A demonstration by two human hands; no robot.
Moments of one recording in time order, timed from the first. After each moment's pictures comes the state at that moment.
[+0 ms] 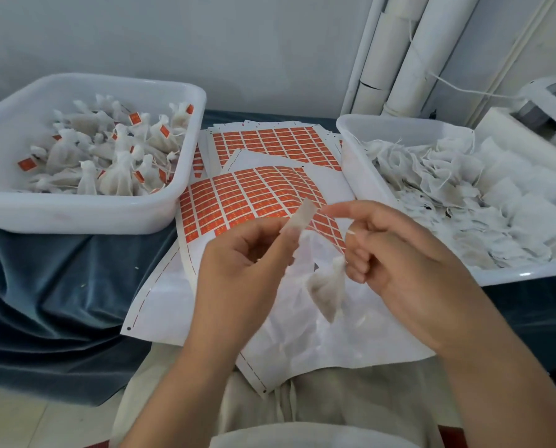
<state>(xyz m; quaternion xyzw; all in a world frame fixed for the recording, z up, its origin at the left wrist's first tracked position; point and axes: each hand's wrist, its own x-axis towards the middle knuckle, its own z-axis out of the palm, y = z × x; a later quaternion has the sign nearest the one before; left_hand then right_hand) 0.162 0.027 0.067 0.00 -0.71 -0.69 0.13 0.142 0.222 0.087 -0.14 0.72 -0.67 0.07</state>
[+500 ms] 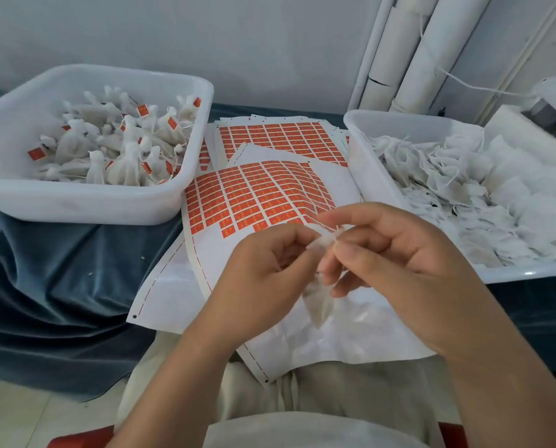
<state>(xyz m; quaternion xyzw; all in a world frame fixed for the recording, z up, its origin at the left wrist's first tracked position) 0.156 0.023 0.059 -0.17 -0.76 -0.62 0.05 0.164 0.211 0.108 -0.24 0.72 -0.65 0.07</state>
